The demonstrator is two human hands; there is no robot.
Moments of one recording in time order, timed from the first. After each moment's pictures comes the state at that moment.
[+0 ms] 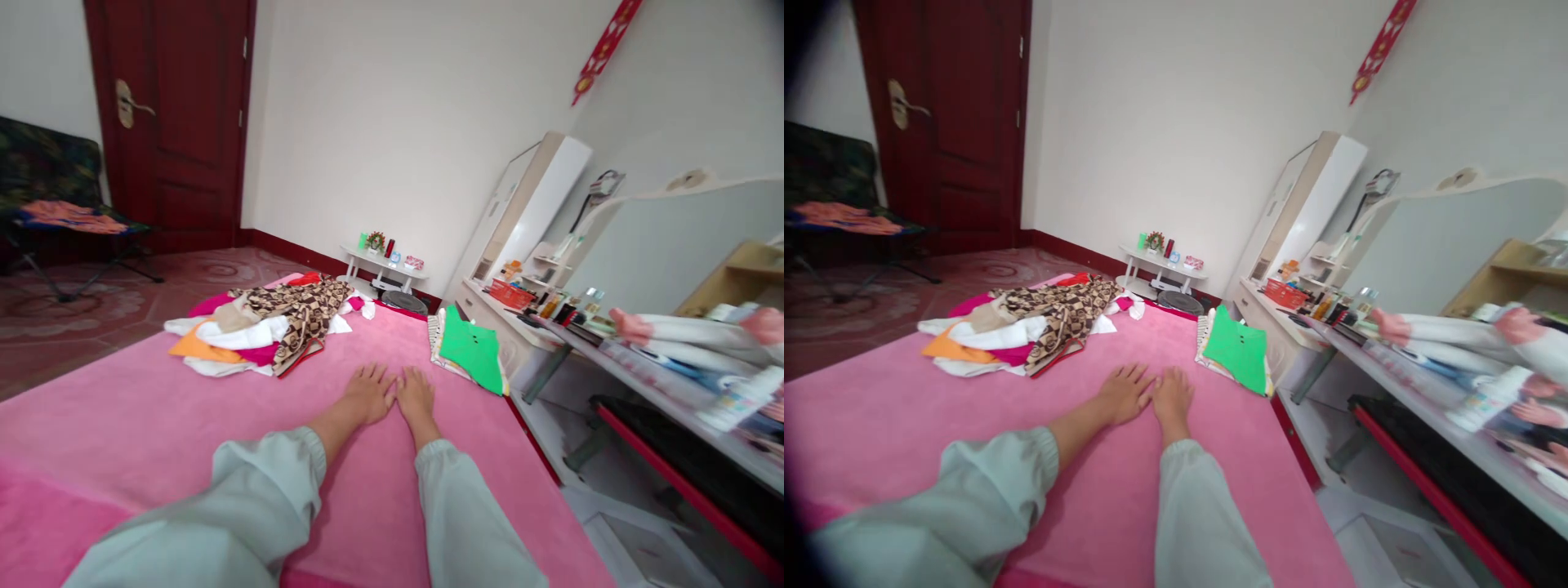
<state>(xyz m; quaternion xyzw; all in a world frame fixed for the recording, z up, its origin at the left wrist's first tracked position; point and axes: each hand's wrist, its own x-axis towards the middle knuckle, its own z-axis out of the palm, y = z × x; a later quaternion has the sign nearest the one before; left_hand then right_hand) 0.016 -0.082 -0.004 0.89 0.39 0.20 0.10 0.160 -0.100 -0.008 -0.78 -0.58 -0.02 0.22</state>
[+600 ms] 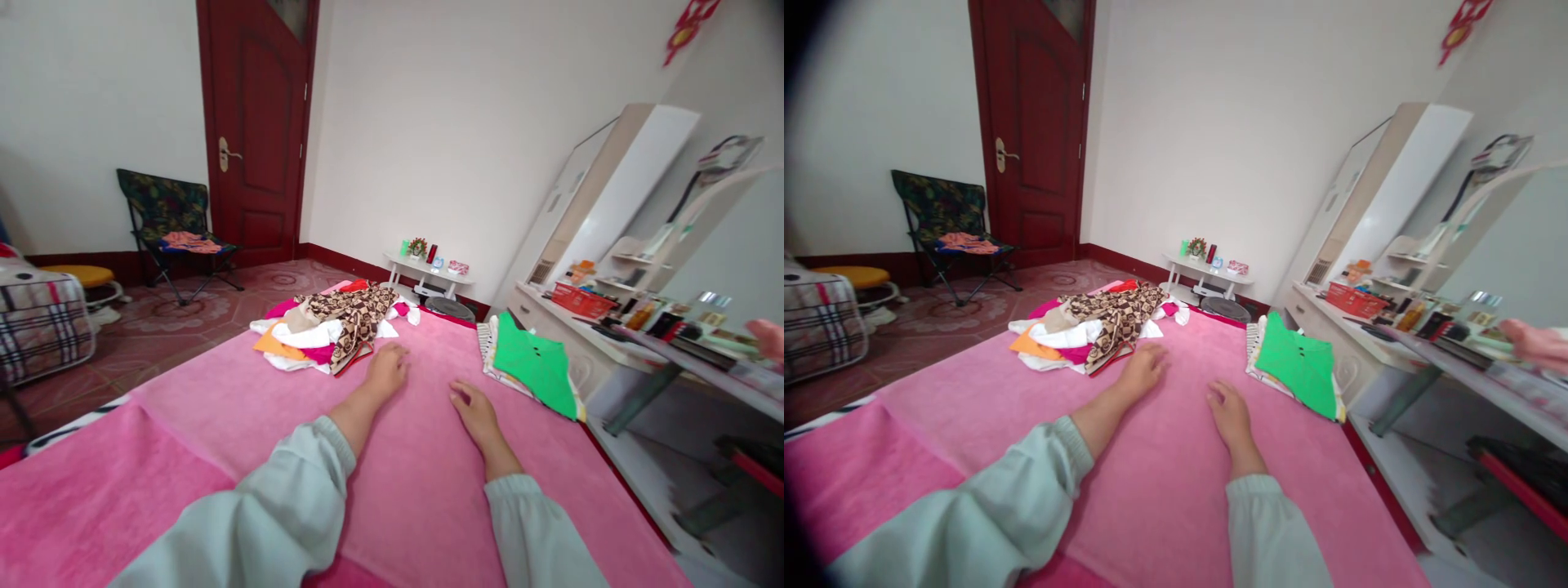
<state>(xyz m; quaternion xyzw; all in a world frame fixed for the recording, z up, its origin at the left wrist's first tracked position) -0.042 -0.042 0.019 0.81 0.46 0.35 0.11 0.201 -0.094 -0.022 -0.63 -0.67 0.06 0.39</state>
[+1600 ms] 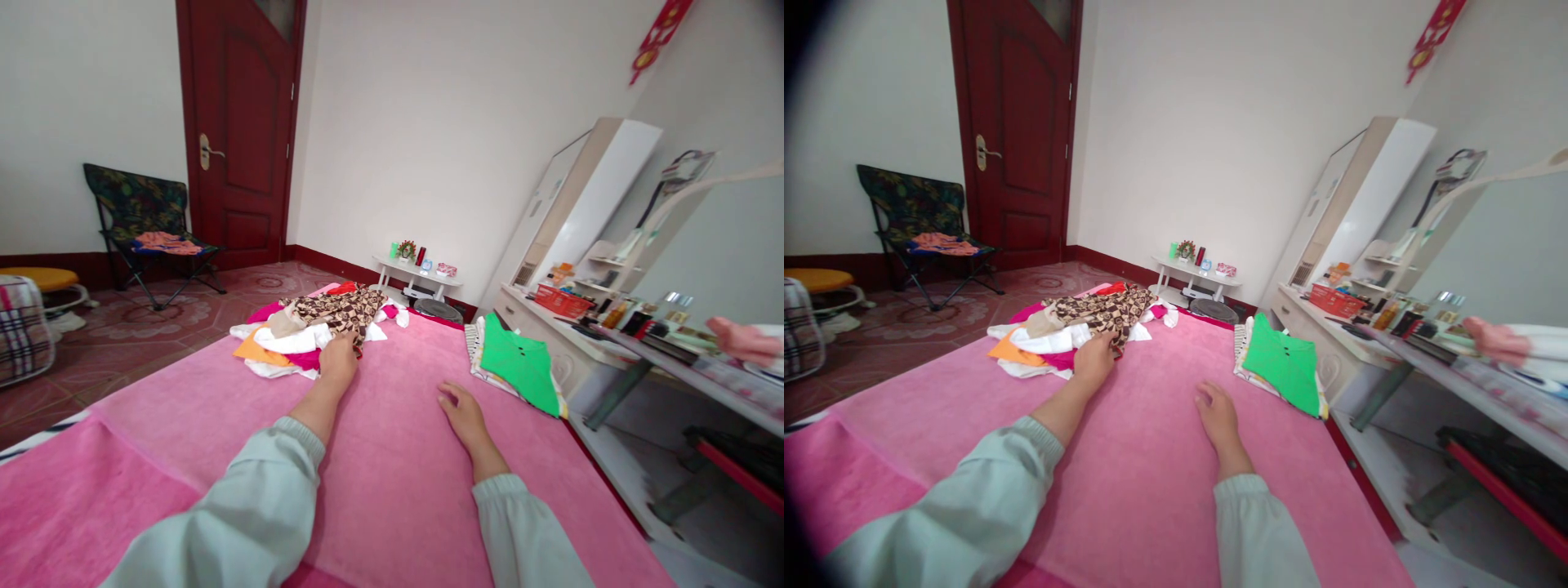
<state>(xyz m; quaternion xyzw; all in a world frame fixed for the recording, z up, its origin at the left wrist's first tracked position) -0.096 -0.025 0.027 0.68 0.66 0.32 0.02 0.198 -0.096 -0.020 -0.63 -0.67 0.05 0.38</state>
